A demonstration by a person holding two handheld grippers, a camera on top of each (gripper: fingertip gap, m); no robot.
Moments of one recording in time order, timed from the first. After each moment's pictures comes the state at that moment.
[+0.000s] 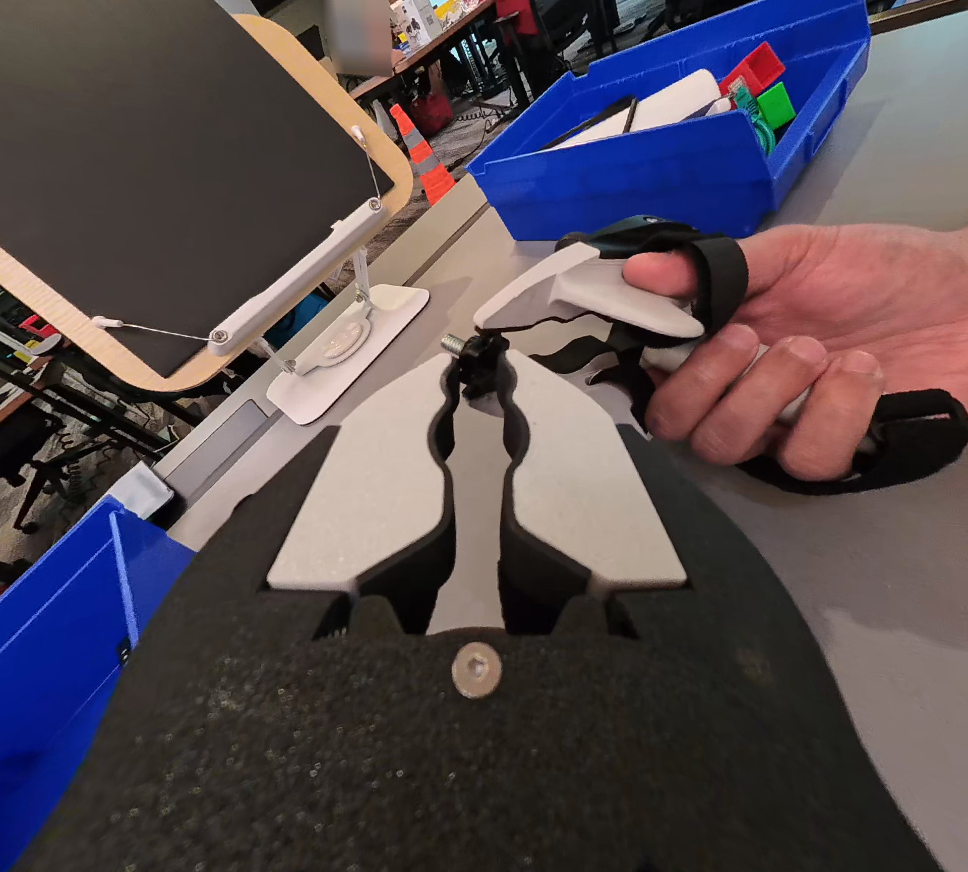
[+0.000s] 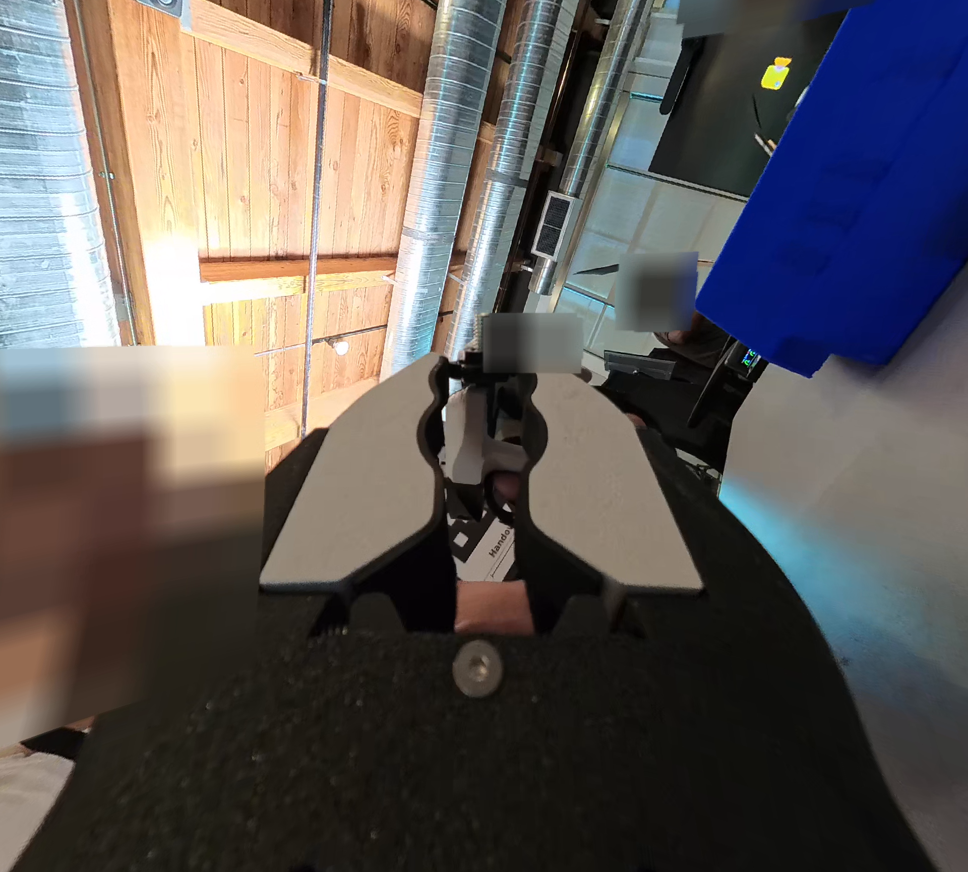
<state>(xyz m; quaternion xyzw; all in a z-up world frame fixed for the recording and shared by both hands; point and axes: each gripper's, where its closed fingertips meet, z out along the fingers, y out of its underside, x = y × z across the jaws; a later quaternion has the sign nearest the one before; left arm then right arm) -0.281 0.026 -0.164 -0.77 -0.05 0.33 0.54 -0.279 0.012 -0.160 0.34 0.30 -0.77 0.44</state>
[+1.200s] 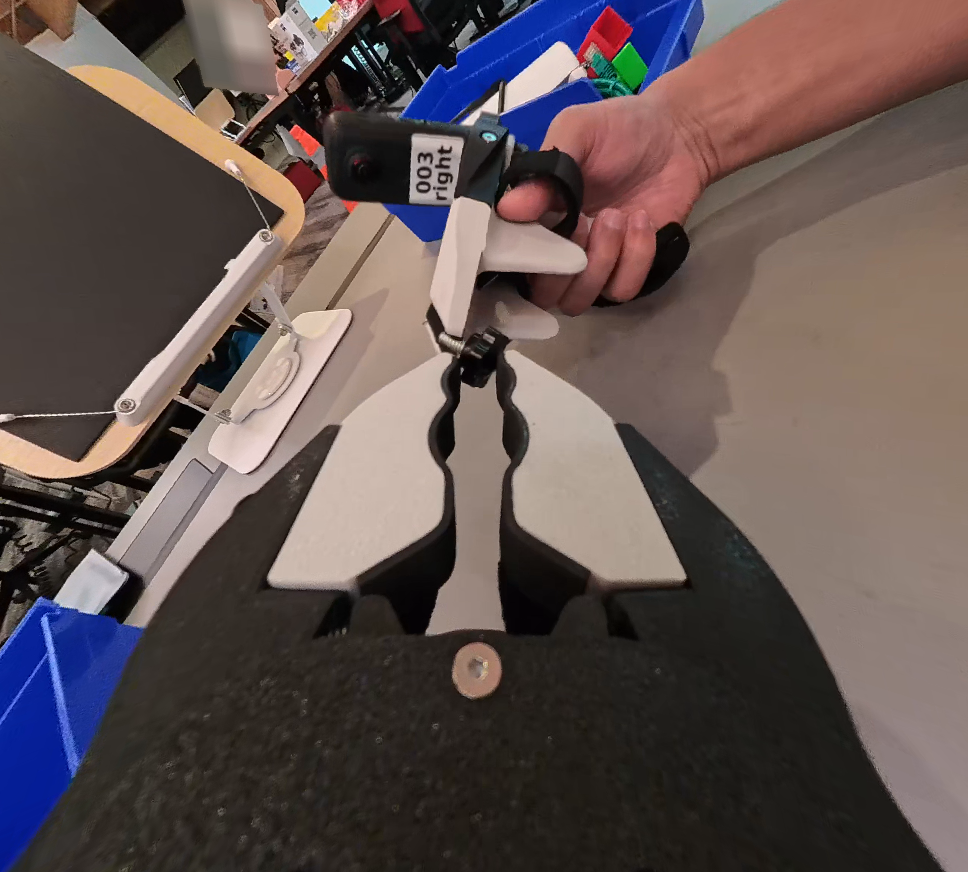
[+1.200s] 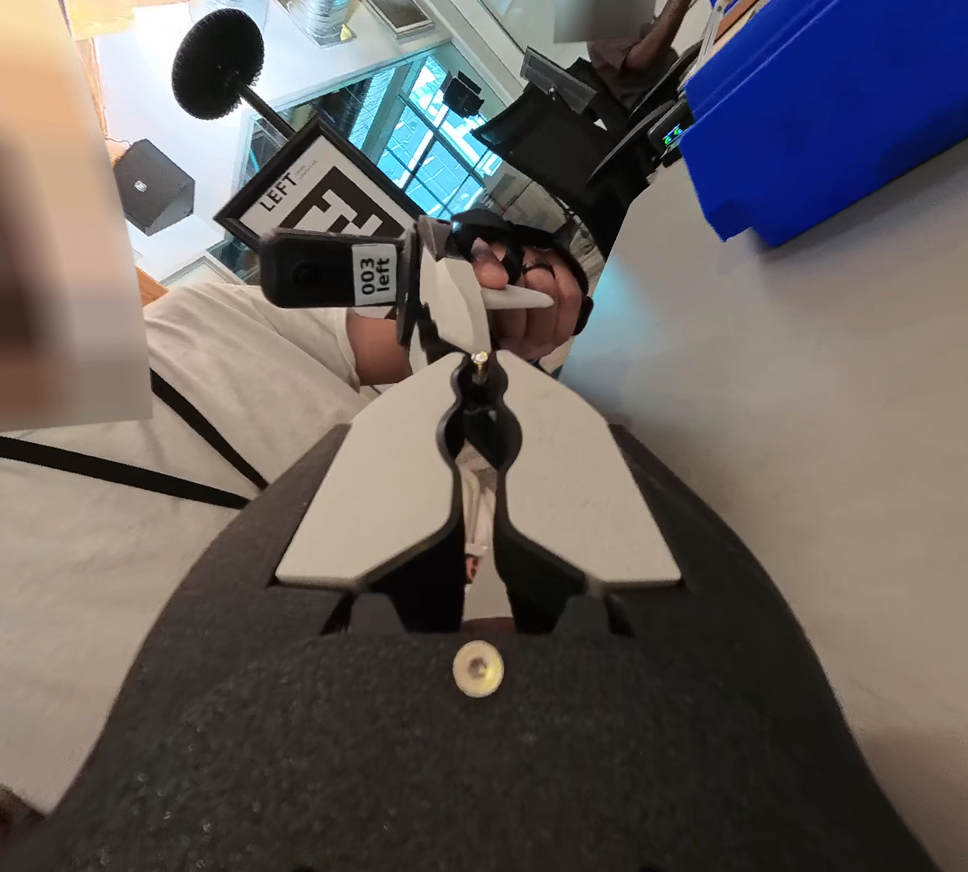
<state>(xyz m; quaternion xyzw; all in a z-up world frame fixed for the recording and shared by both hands) -0.241 0.045 -0.190 -0.80 0.05 0.30 0.52 -0.247 0.038 -0.183 0.19 0.62 -0.66 0.38</state>
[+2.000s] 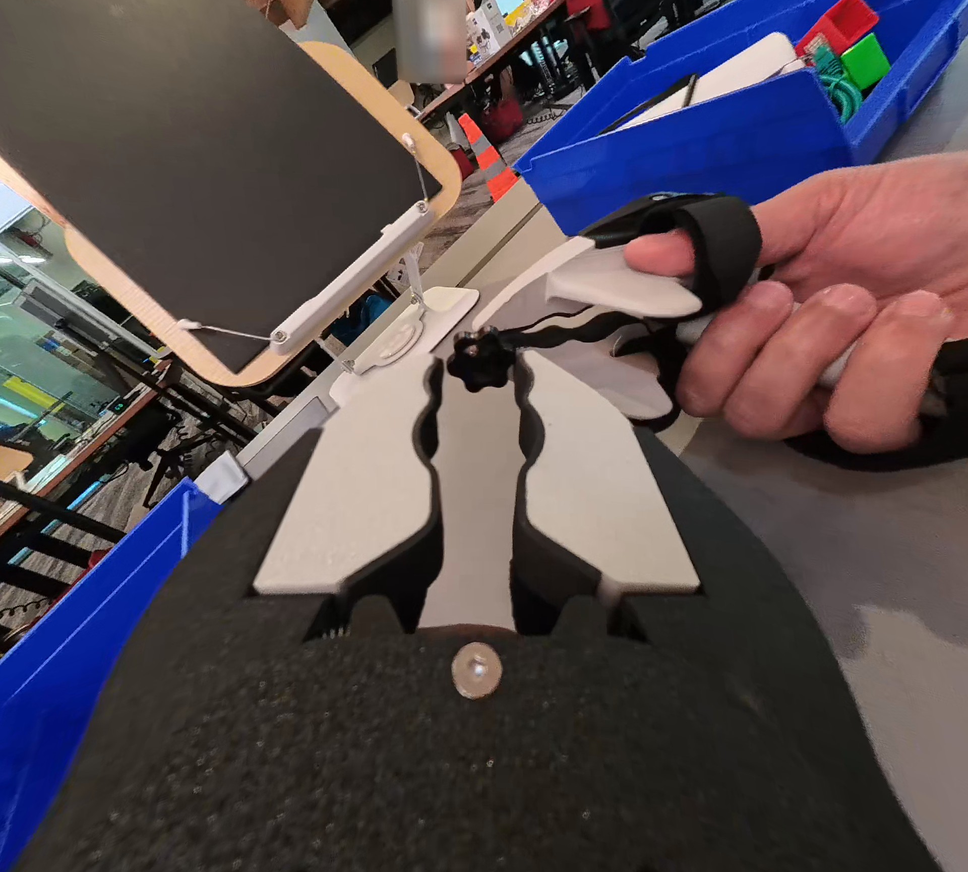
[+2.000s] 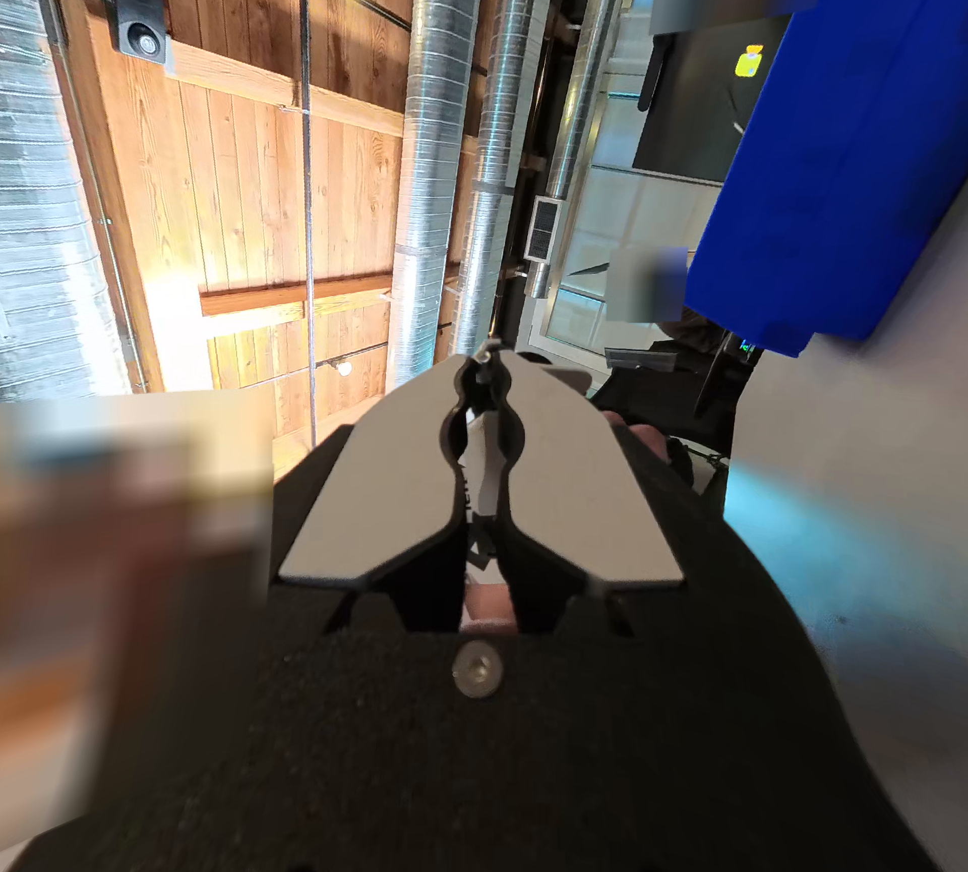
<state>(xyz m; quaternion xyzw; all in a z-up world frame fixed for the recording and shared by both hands) -0.283 0.026 -0.171 -0.74 -0.06 0.41 0.53 -0.283 0.020 -0.166 0.37 0.28 -0.75 0.46</state>
